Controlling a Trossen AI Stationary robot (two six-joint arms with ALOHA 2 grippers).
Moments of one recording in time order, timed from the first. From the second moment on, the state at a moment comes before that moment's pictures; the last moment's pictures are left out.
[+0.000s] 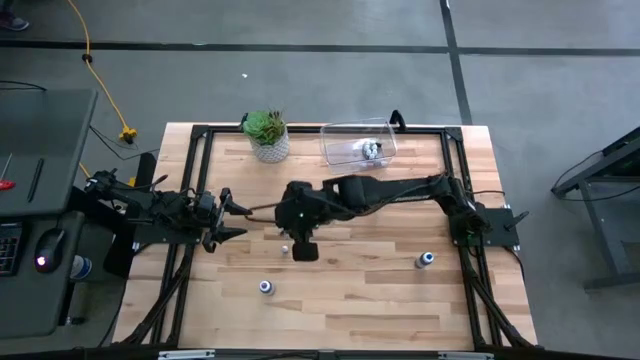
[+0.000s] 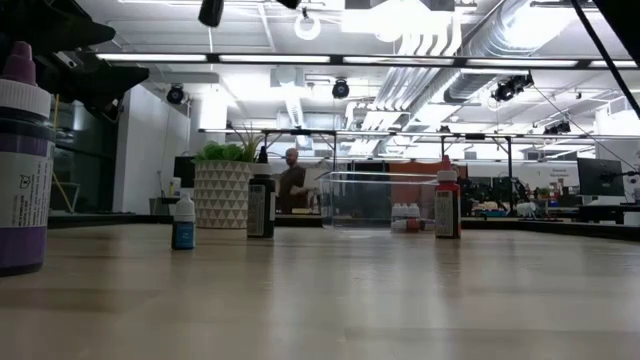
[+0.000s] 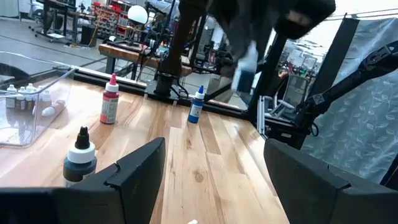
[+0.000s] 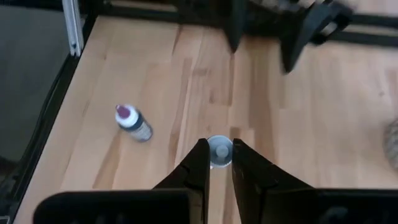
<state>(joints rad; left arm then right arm) -0.37 0.01 0.01 0.05 -0.26 -0.27 0.14 2.16 2.32 -0.95 0.01 0.03</state>
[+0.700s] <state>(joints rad) -0.37 0.01 0.01 0.05 -0.26 -0.27 -0.11 2.07 2.31 -1.14 -0.08 -0.14</state>
